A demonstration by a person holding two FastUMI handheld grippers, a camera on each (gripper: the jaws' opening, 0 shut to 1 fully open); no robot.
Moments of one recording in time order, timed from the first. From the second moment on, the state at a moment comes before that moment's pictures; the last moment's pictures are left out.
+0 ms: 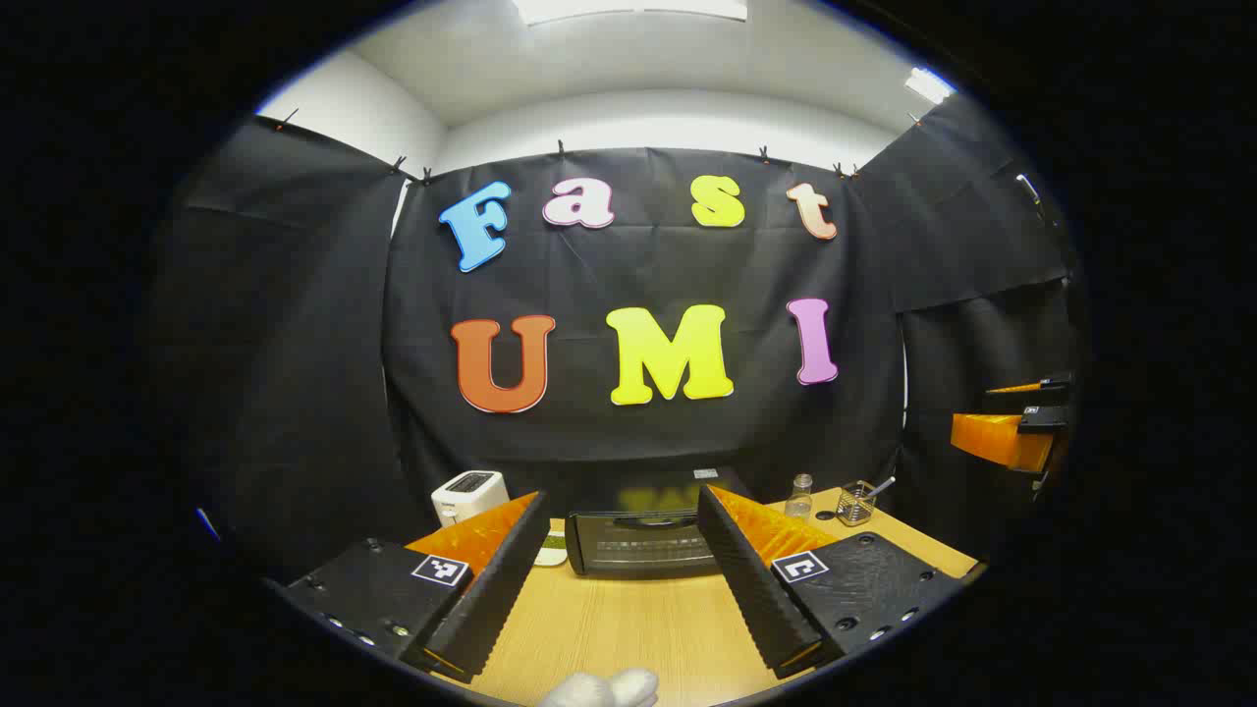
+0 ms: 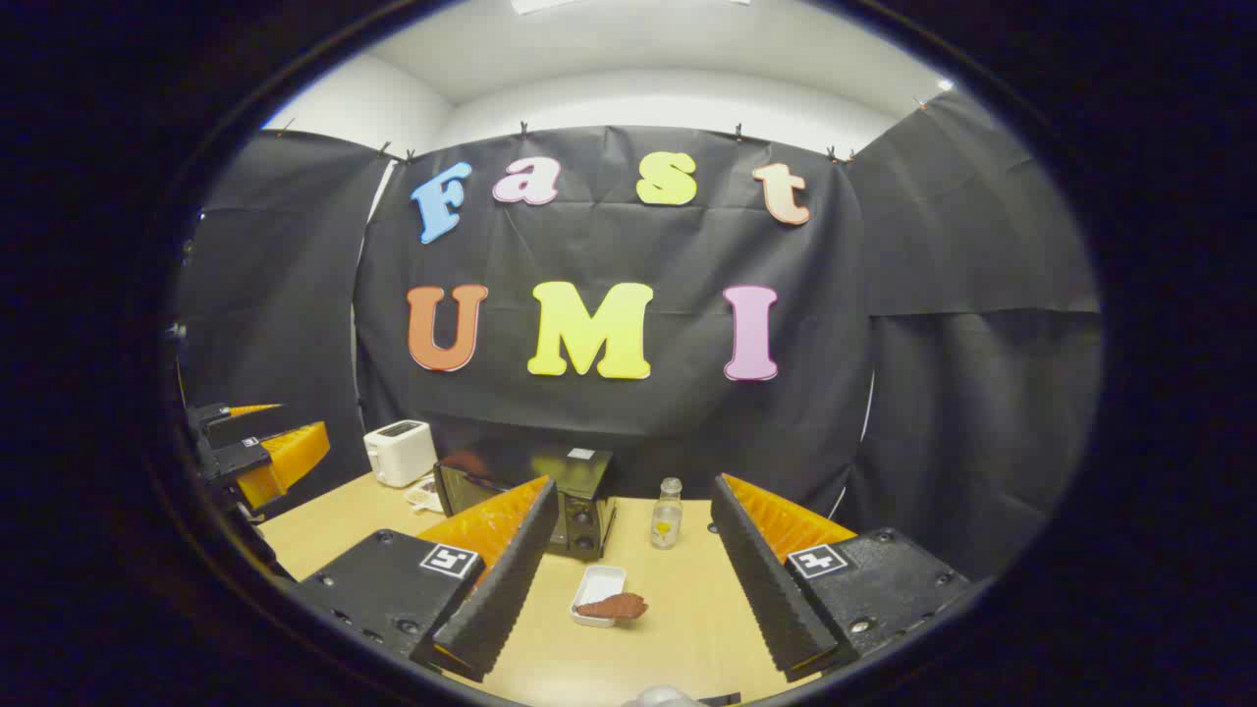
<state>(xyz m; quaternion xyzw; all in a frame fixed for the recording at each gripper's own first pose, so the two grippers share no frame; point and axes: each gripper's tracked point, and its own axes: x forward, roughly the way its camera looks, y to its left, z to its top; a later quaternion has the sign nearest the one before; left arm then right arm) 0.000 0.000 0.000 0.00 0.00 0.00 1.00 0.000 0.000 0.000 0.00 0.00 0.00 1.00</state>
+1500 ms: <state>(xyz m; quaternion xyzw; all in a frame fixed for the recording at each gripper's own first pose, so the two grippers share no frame) 0.175 -0.025 -0.061 -0.04 0.02 -0.04 1.00 -0.038 -0.040 -0.022 0.04 0.05 -0.10 0.99</state>
